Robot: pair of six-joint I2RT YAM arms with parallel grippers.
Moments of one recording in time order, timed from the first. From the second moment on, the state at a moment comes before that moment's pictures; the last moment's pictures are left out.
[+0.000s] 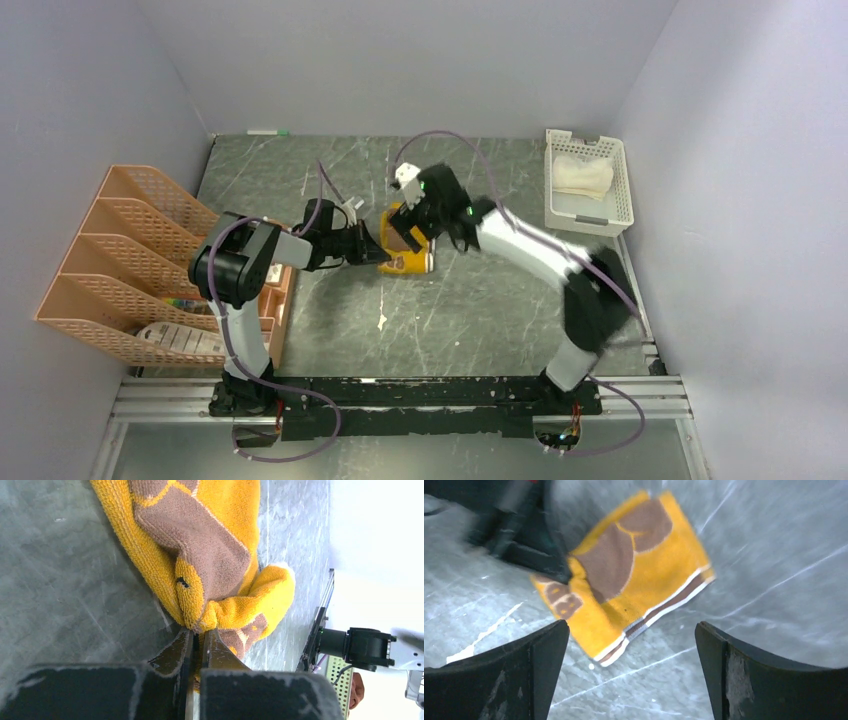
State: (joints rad) left arm -0.31 1.94 0.77 0.52 0.77 -0.59; right arm 0.65 1.80 1.38 -0.45 -0.12 -0.18
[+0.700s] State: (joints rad) left arm -0.30 1.99 0.95 0.23 0.82 -0.49; right arm 0.95 1.61 0.86 0.06 0.09 -0.74
